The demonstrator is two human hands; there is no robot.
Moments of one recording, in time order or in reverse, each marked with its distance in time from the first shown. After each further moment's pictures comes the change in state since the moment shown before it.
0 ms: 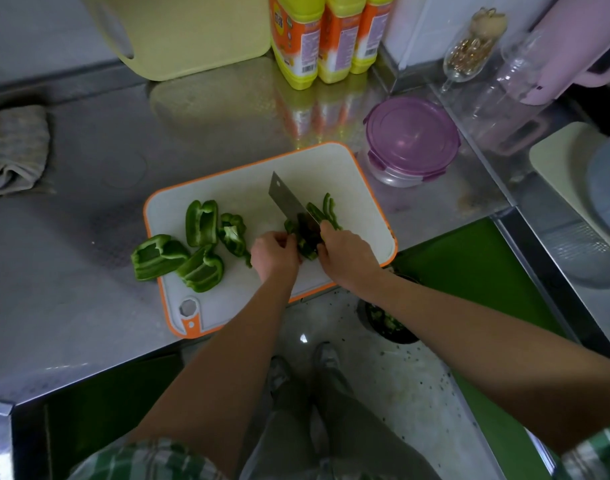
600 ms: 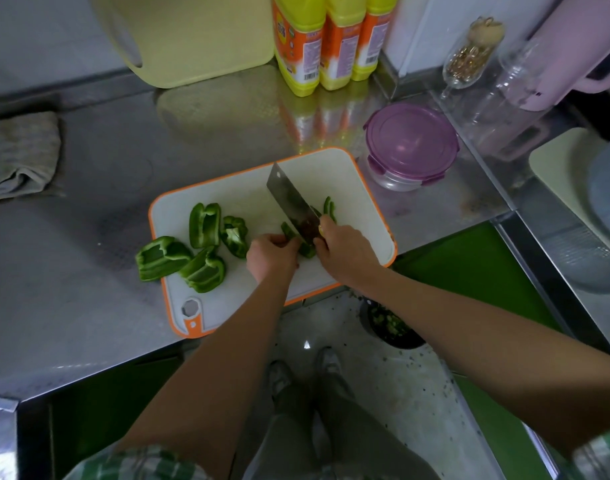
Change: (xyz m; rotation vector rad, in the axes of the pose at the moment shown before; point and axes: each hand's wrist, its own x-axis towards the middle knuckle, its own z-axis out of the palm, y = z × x) left_hand -0.006 0.007 -0.013 -0.033 -0.007 -0.072; right_hand 0.001 -0.002 -0.010 0.115 0.091 -0.044
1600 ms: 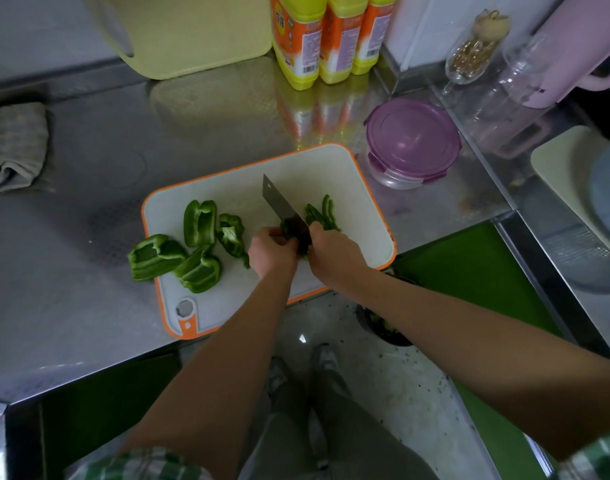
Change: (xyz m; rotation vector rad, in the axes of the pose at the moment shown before) left_hand 0.005 0.005 0.009 -0.061 0.012 -0.037; right_hand 0.004 -0.015 0.006 -0.060 -0.134 0.070
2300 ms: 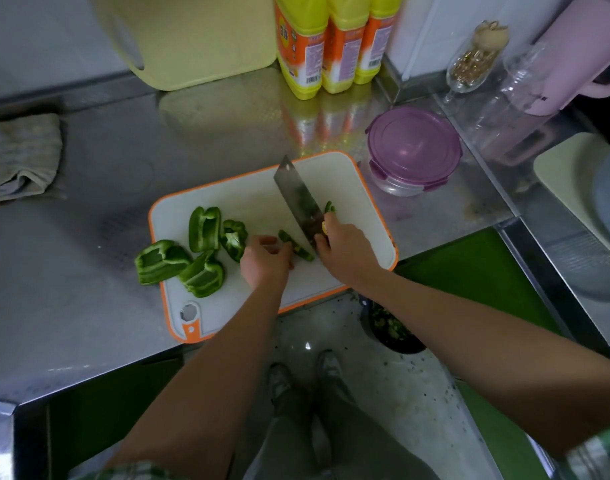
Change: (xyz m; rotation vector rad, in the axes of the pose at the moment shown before) left_hand -0.002 -0.007 -0.014 0.002 0.055 0.032; right_hand 0.005 0.016 -0.009 0.118 0.176 -0.052
